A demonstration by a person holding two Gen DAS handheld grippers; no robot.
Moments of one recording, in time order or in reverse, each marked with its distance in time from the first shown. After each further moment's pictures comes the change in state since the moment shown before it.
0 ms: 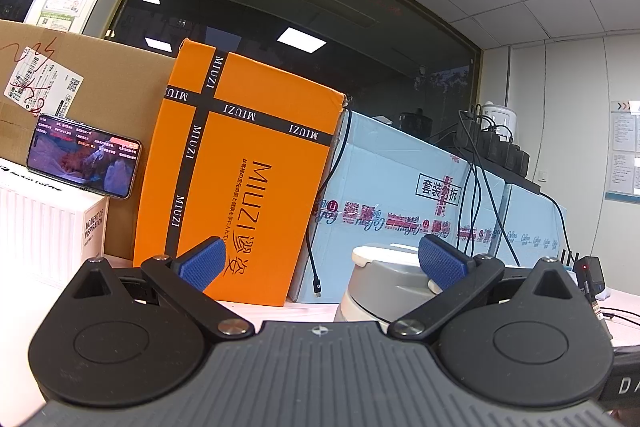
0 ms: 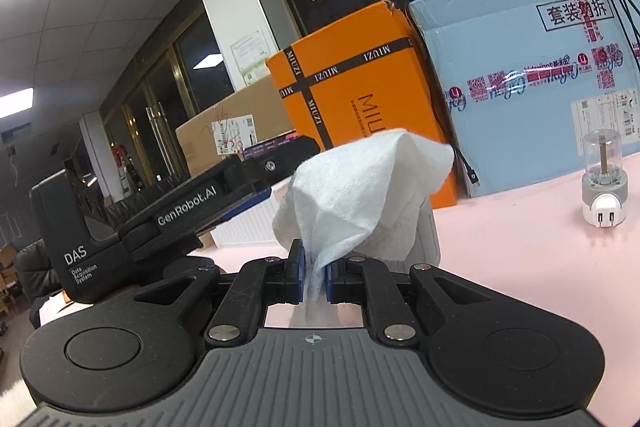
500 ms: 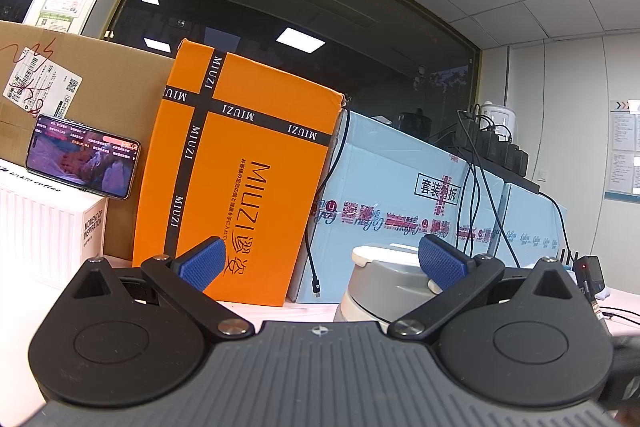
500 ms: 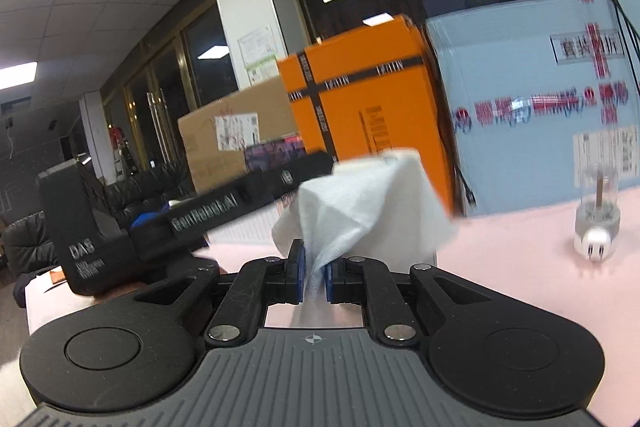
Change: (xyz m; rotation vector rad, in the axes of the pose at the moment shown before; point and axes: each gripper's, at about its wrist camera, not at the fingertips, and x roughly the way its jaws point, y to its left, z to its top) left arm 0.000 0.000 -0.001 0.003 -0.001 -0.001; right arm -0.007 0.019 0.010 -0.106 -0.027 -0.015
